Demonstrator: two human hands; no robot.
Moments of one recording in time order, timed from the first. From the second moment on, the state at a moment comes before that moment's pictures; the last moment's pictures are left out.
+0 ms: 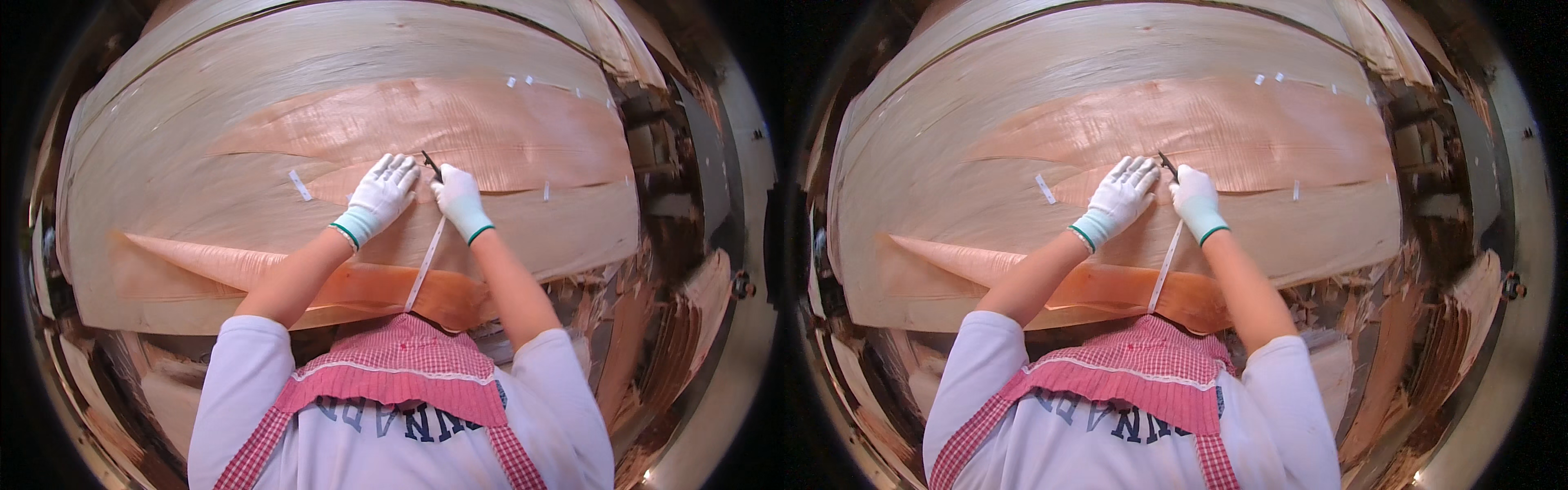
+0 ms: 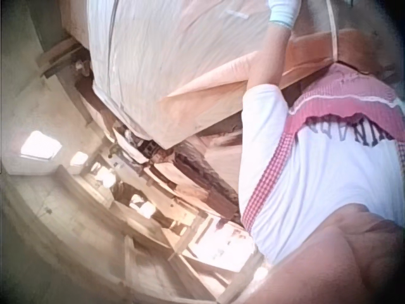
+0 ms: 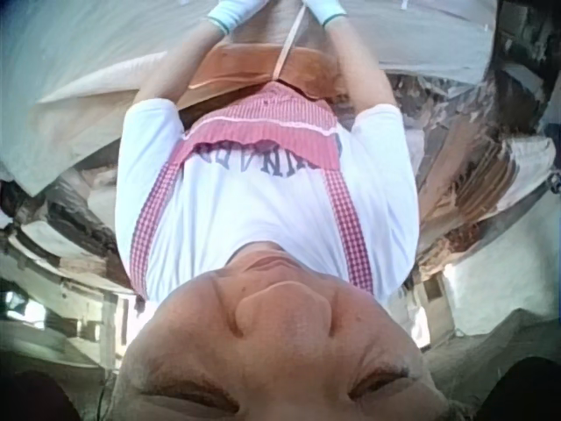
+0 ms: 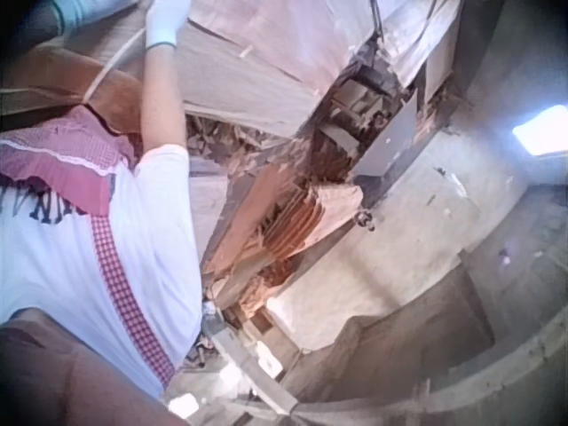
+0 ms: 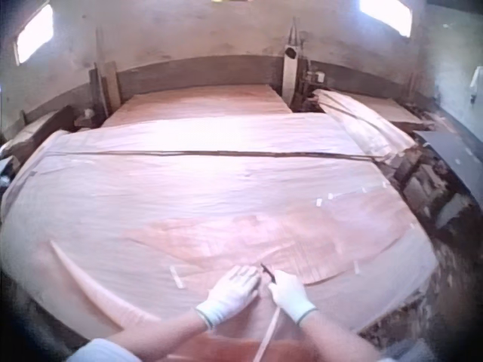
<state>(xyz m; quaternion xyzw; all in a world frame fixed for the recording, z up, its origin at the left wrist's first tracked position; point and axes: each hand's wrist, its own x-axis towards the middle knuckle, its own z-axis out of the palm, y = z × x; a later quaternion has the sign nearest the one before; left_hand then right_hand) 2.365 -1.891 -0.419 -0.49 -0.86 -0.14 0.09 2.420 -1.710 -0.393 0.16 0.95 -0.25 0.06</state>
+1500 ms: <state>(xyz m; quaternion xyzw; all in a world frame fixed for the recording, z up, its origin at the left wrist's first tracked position) 2.517 -1.991 -0.358 -0.33 -0.91 -0.26 0.03 2.600 -1.586 -0.137 0.37 0.80 -0.28 -0.38</state>
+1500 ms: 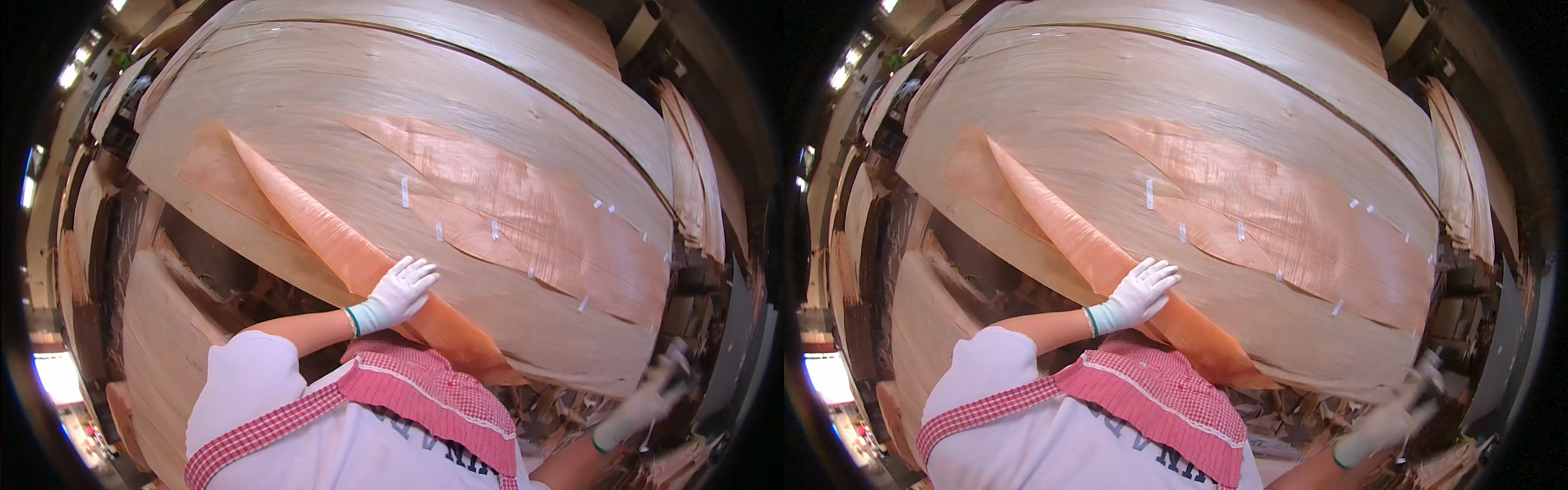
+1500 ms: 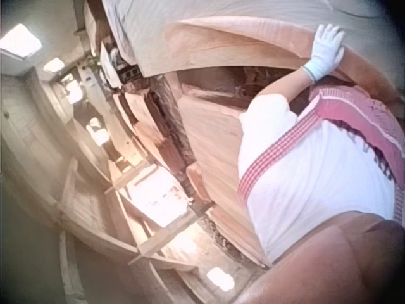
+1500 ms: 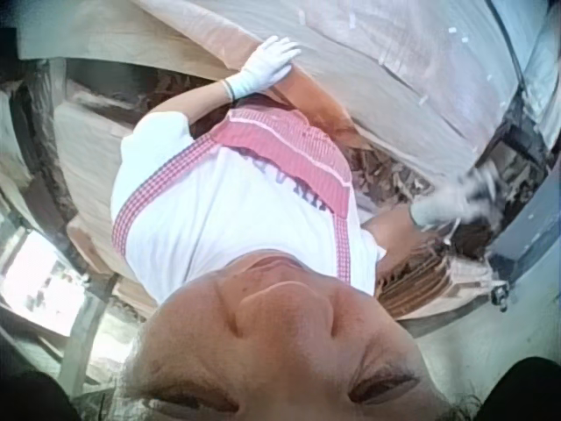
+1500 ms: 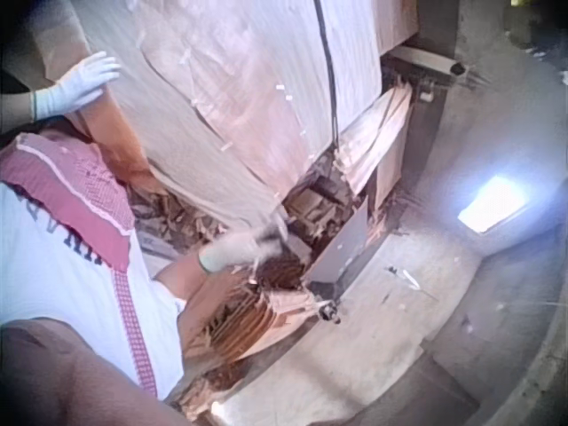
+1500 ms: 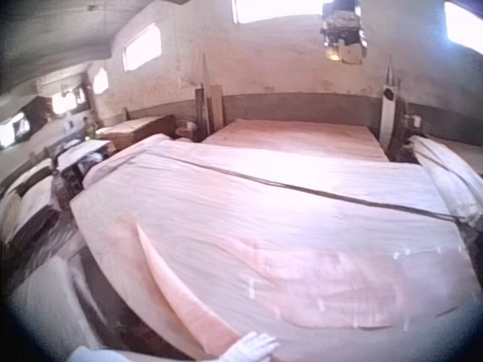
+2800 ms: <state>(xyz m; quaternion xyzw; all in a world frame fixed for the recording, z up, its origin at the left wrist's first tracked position) 2.179 -2.251 -0.423 -0.14 -0.97 -0.15 0.14 2.273 -2.053 -0.411 0.04 0.93 -0.36 -0.07</state>
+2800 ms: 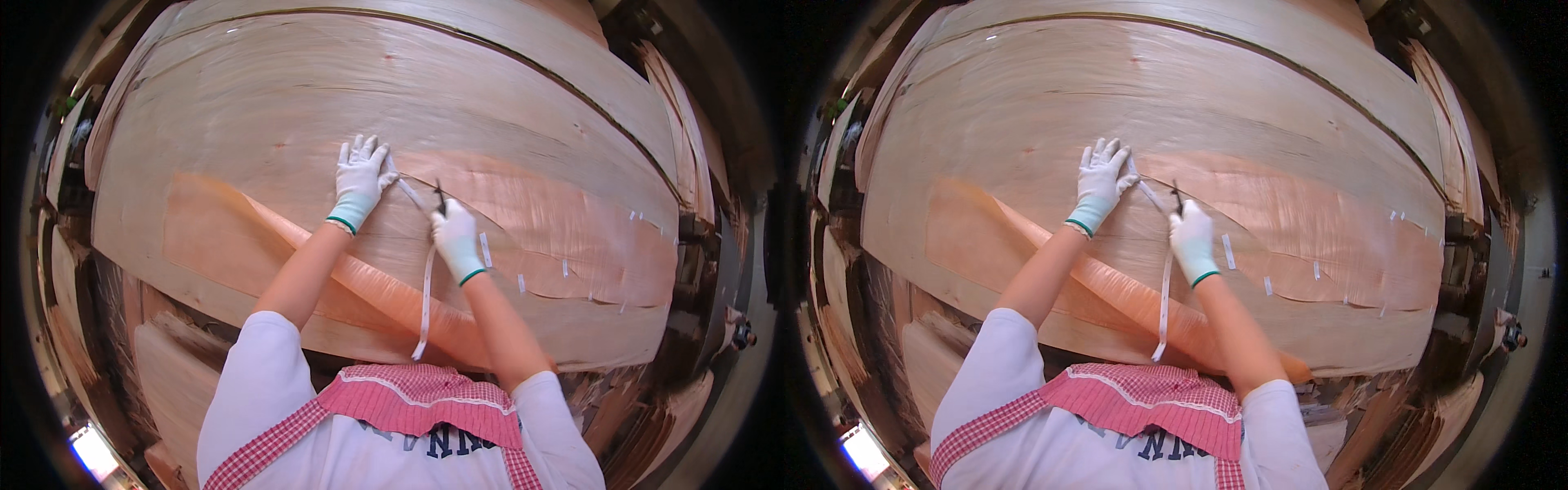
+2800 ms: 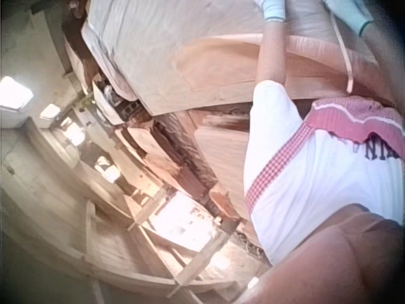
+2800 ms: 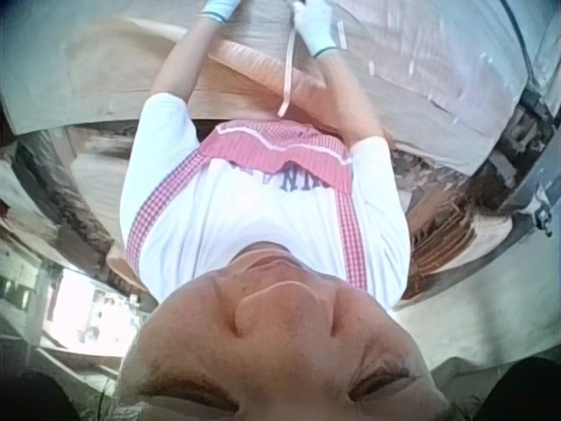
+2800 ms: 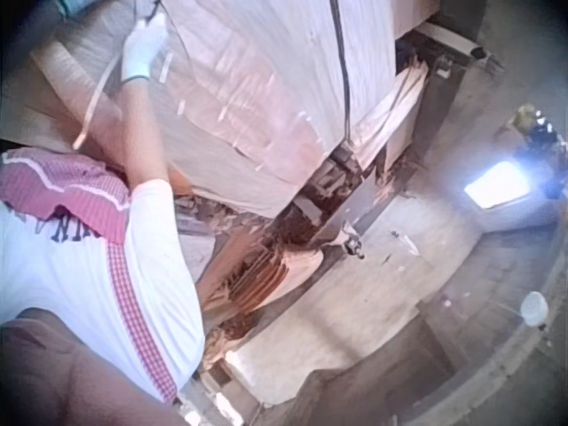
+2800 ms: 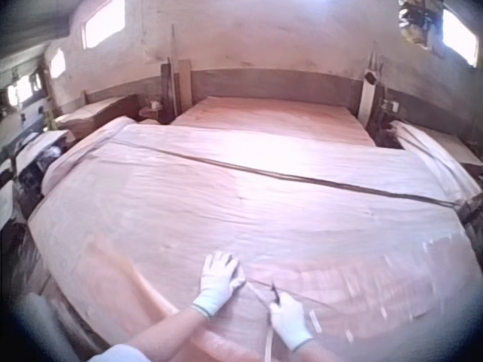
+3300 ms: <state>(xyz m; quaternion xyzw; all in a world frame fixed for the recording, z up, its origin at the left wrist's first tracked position) 2.186 -2.130 -0.425 -0.18 -0.97 -0.13 0.00 2.277 -1.988 -0.355 0.13 0.85 -0.48 0.16</state>
